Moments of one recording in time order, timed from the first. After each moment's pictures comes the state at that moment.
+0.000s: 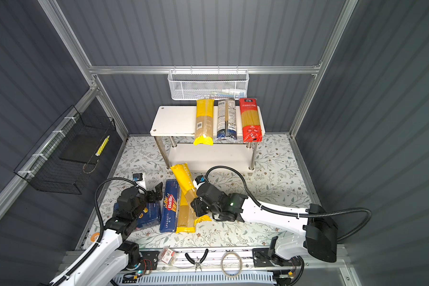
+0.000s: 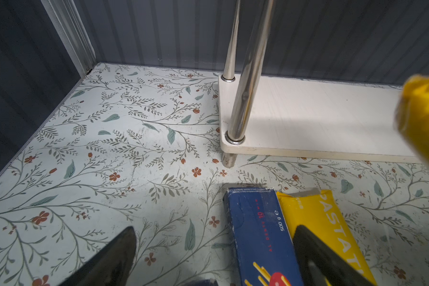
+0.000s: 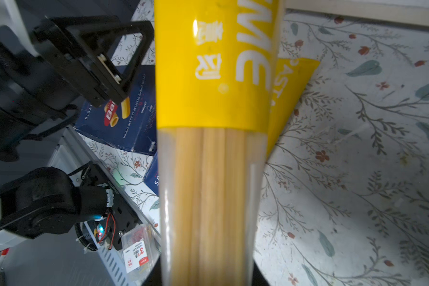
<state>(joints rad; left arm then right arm) -0.28 0.73 0.28 0.08 -0.13 -0.15 1.12 1.35 0.97 -0.32 0.04 0.65</state>
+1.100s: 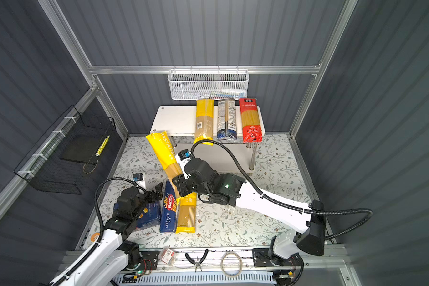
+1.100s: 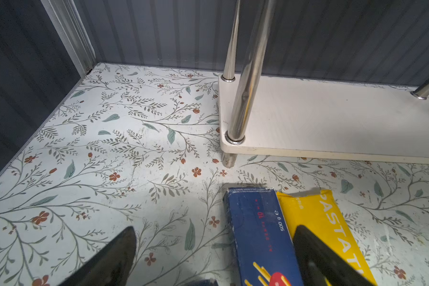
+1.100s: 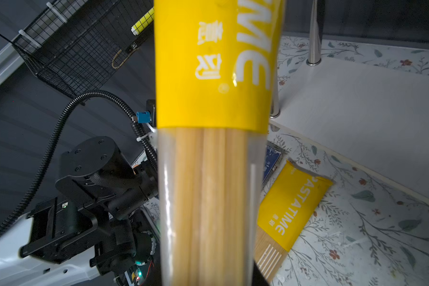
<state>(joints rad) -0.28 0.73 0.28 0.08 -0.13 -0.15 1.13 1.48 1.47 -0.47 0.10 0.50</state>
